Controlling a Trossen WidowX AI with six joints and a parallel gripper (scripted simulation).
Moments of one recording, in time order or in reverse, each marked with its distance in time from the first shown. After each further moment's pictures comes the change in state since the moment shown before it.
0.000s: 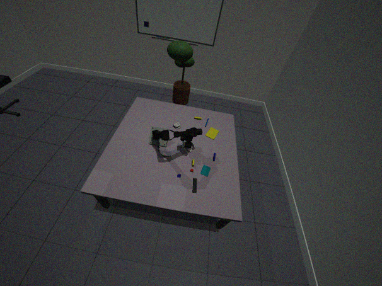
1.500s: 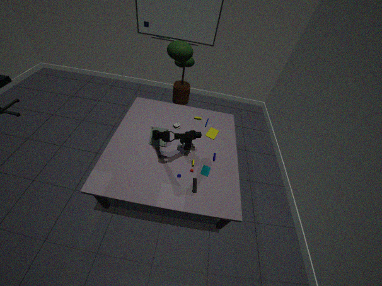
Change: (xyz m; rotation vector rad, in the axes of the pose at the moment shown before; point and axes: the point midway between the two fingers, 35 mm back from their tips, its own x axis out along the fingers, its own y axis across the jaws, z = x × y) arm 0.034 0.001 0.002 -0.005 -0.003 0.003
